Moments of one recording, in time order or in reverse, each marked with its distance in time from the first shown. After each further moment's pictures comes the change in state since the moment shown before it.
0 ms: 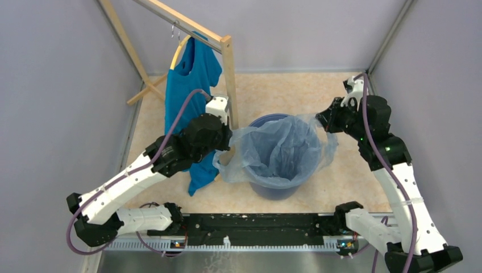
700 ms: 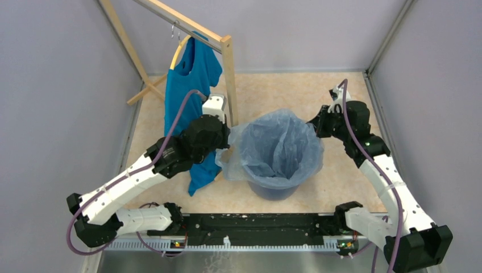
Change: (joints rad) left arm 0.000 -0.005 -0.034 0.042 -0.093 -0.047; right arm 0.000 0.080 -0.215 0.202 -0.048 0.044
